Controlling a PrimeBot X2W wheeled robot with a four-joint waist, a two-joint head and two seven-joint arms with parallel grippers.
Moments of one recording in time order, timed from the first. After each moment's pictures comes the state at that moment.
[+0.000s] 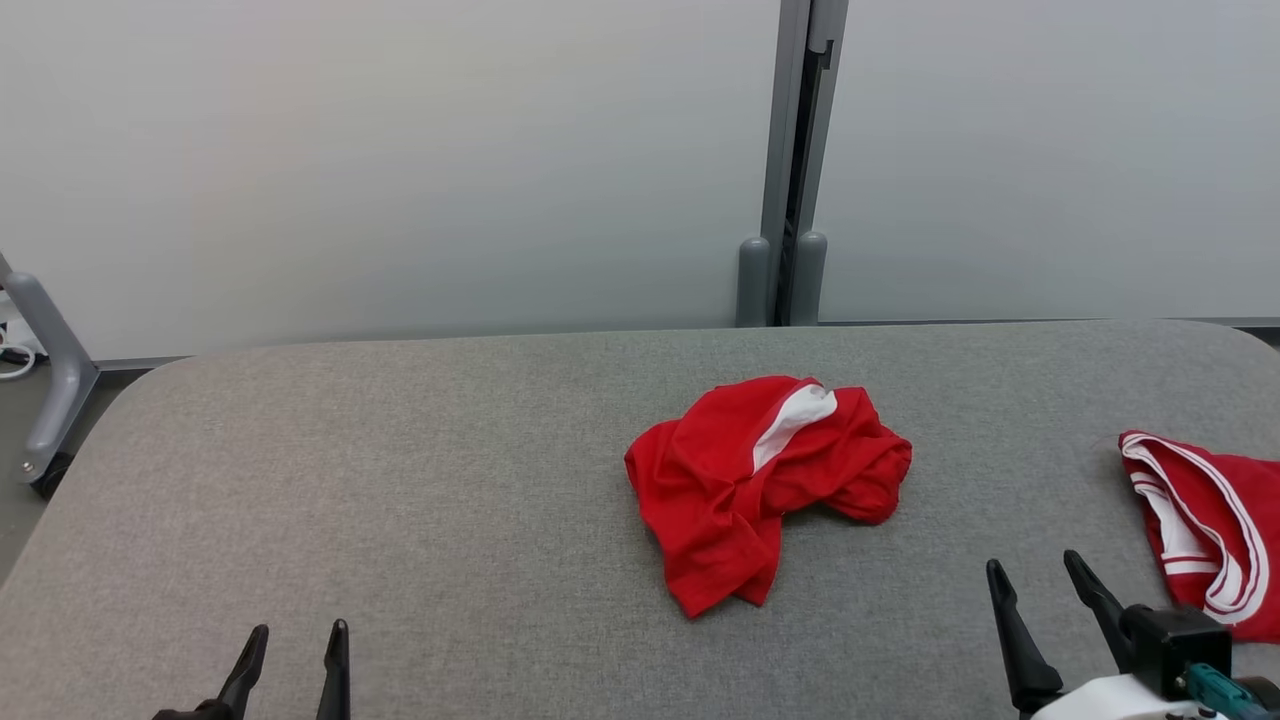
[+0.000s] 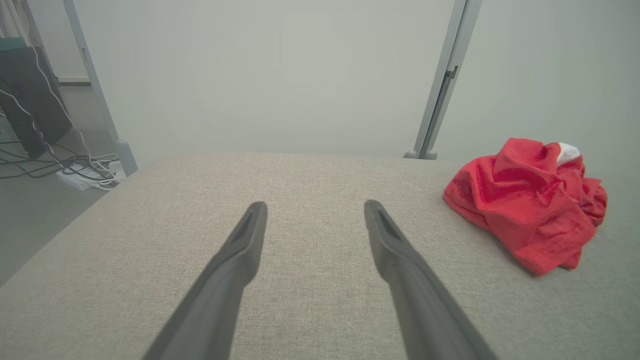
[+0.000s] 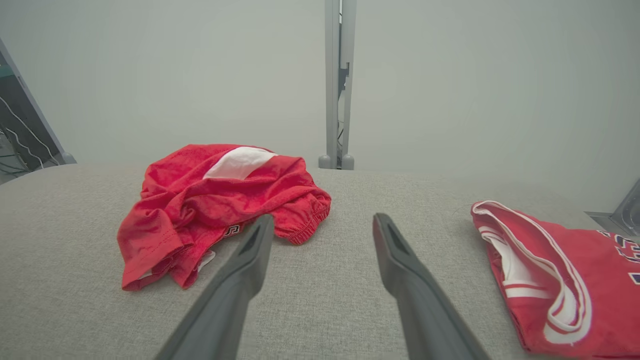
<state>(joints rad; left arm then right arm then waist) 0.20 0.25 -0.17 0.10 -0.40 0.12 -0.19 0.09 -0.05 0.02 0.11 0.10 0.13 -0.04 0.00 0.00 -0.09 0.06</state>
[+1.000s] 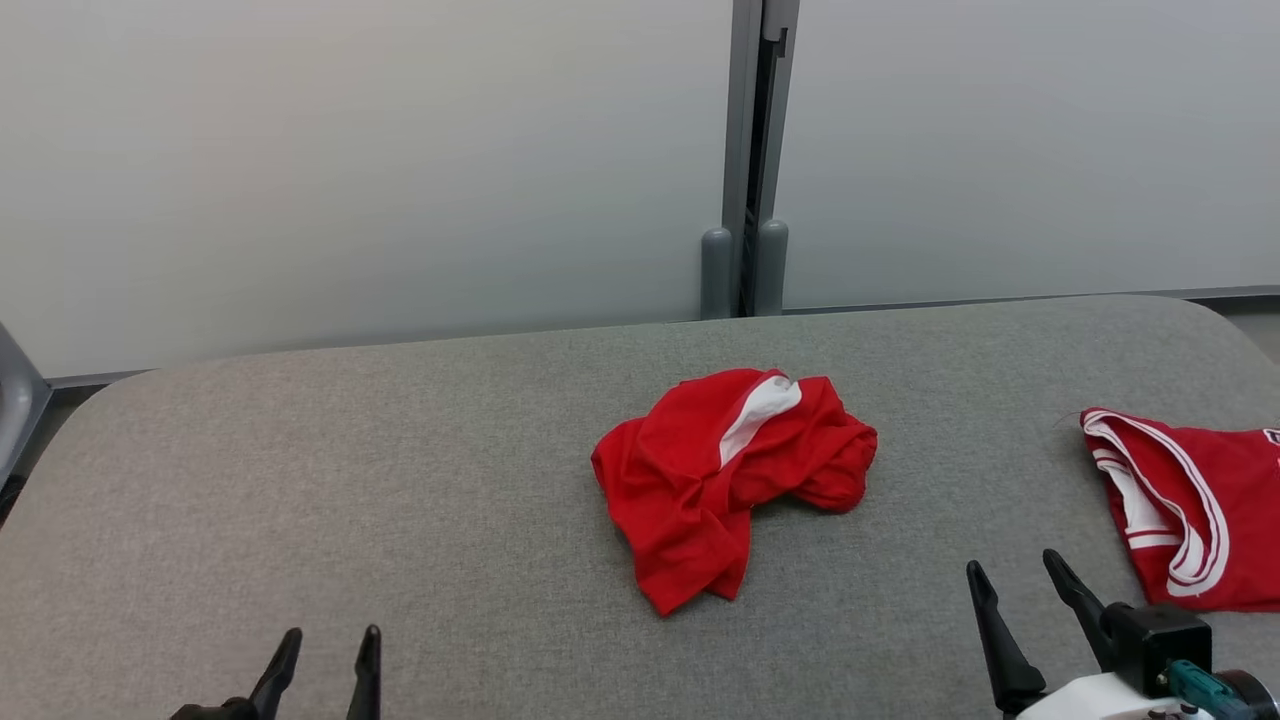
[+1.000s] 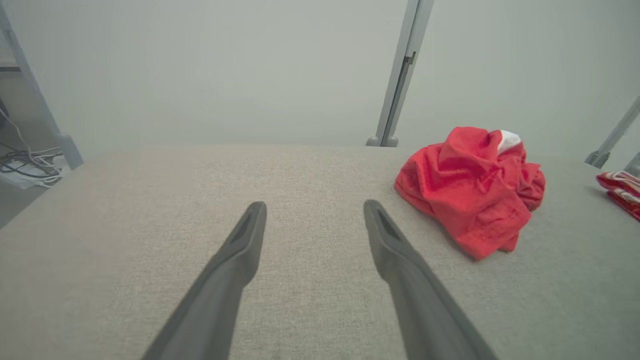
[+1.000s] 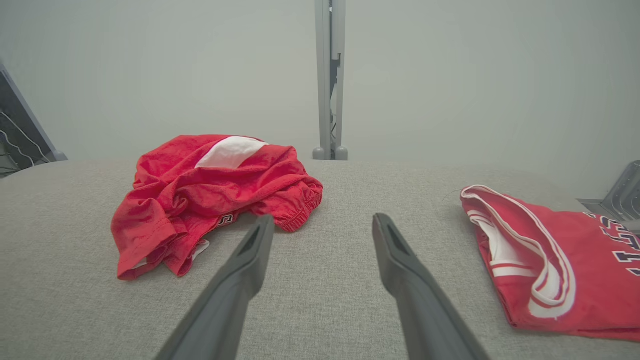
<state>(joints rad) 0.25 0.27 -0.20 -0.02 -0.43 0.14 -0.11 0.10 -0.05 0.04 0.10 0.11 0.13 -0.03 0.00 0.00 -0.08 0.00</state>
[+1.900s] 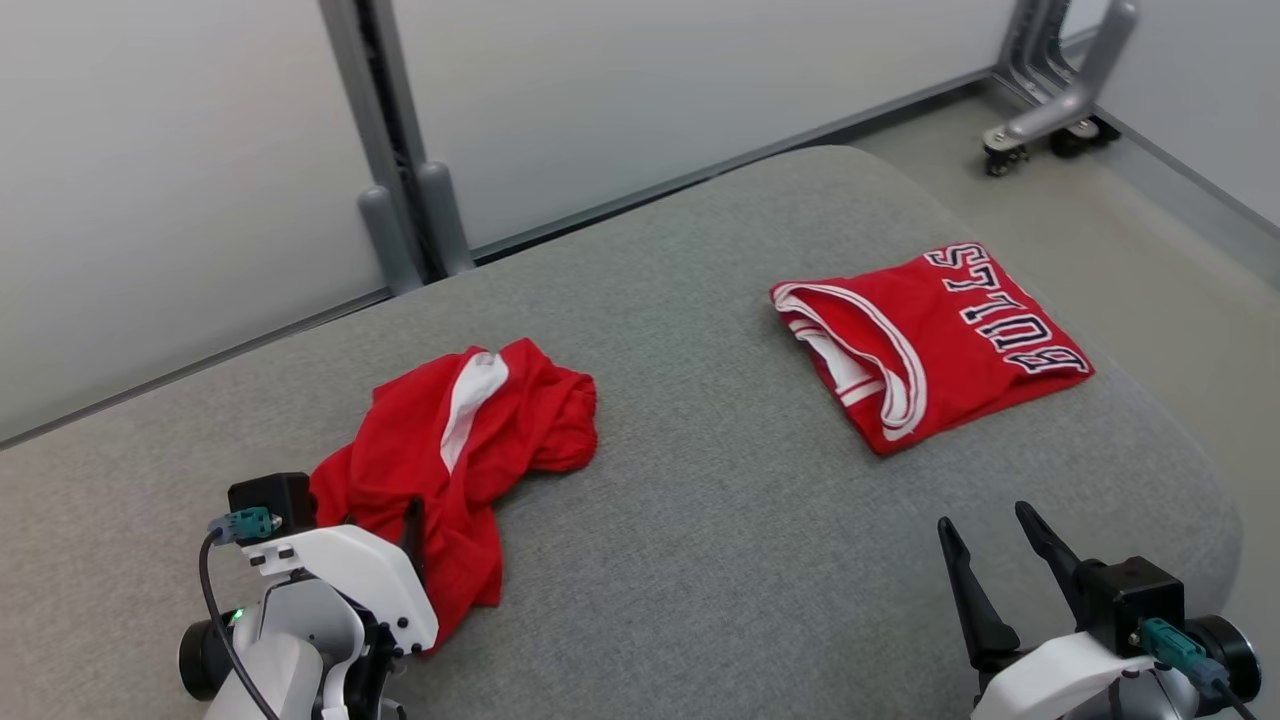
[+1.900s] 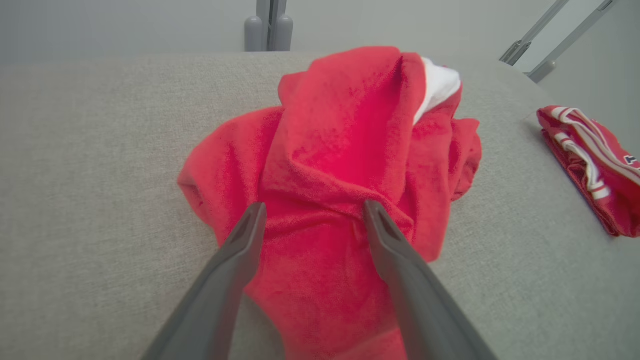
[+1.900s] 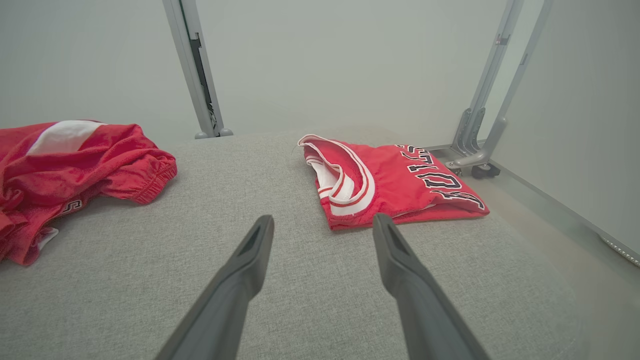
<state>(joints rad) -0.25 0.13 -0.23 0.45 -0.56 0.19 0.21 0.04 -0.05 0.09 0.07 0.09 0.13 0.00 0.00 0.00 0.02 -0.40</state>
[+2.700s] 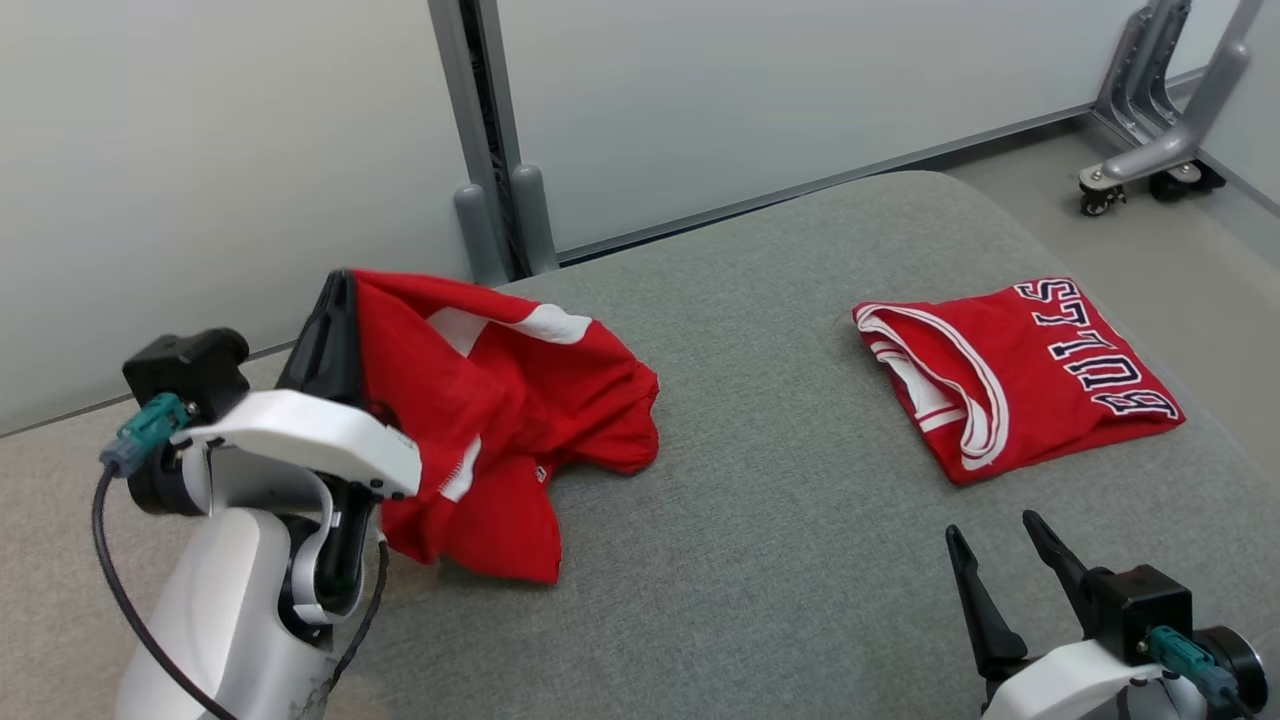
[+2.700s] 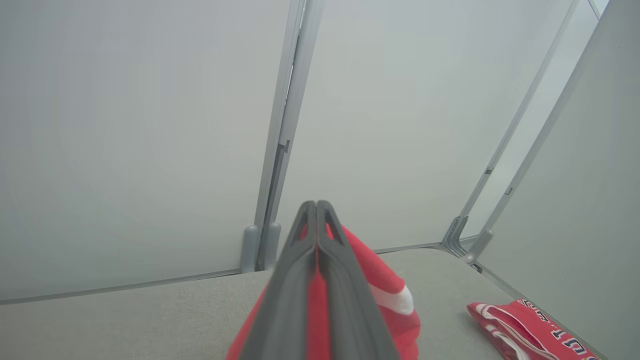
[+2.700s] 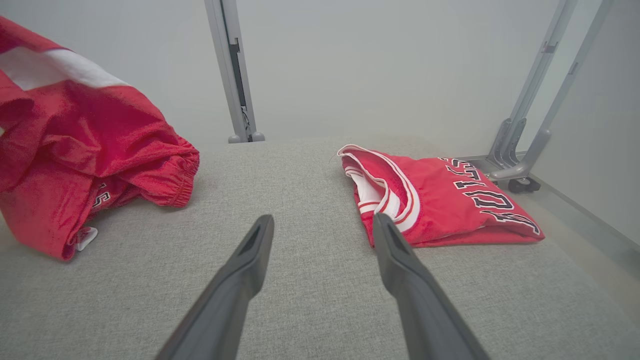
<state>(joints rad) -0.37 0.15 -0.20 0.25 -0.55 0.14 -0.02 0.04 -0.05 0.08 0.08 0.09 0.13 -0.01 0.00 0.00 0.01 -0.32</state>
